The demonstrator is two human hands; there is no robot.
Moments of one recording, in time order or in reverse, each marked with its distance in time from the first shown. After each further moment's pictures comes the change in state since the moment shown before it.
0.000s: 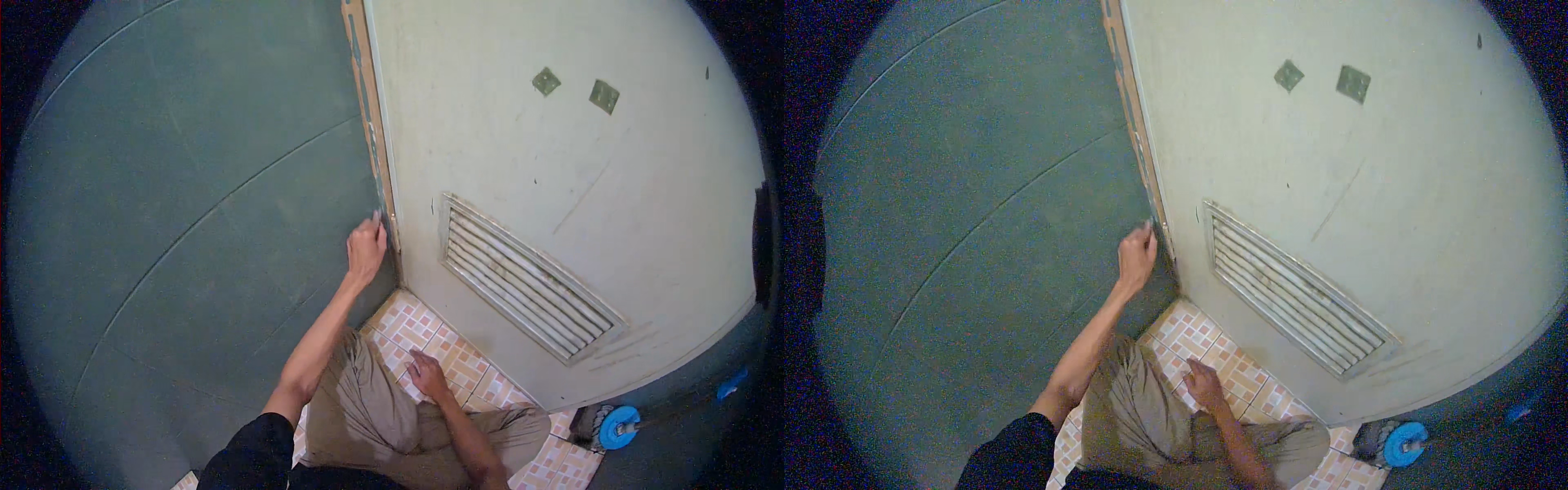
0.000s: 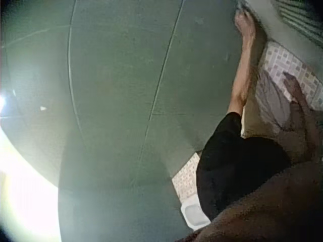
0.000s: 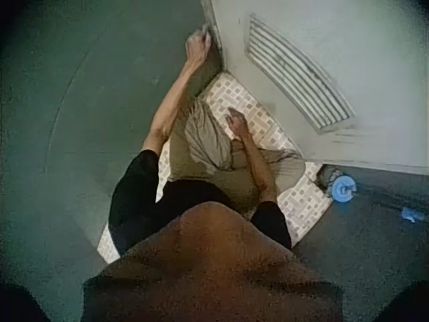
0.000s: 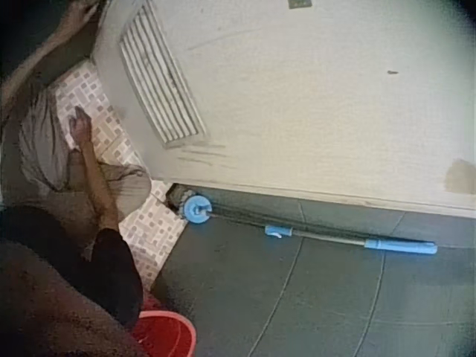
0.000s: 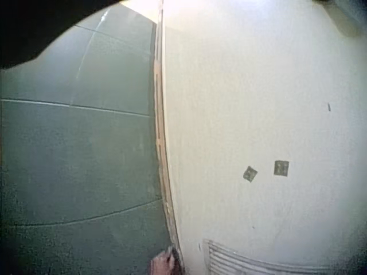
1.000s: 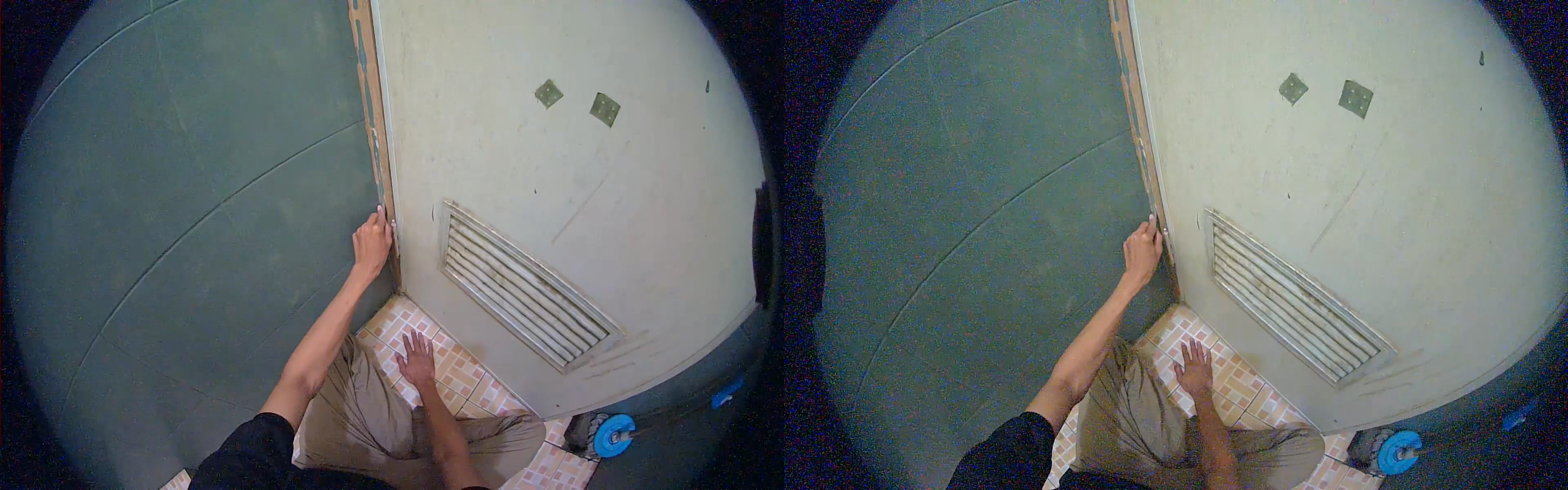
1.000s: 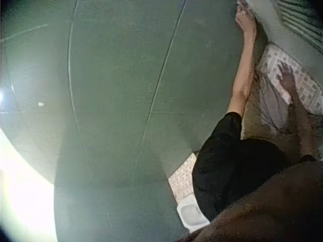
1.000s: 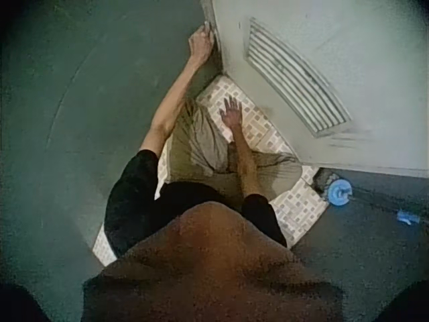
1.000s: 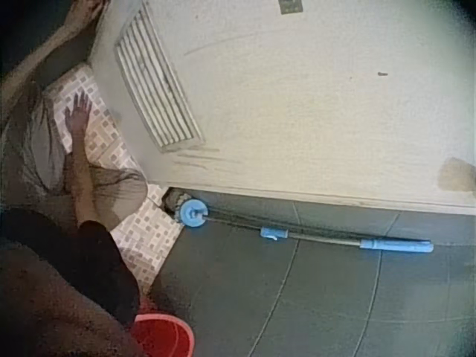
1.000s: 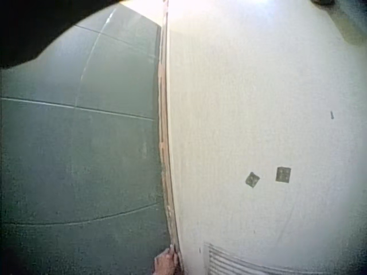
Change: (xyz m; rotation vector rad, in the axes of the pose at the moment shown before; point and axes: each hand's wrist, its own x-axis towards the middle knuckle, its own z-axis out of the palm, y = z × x) left_hand 0.018 -0.002 0.014 0.205 0.123 -0.006; right_hand 0.044 0.003 0.031 -0.458 -0.117 0.078
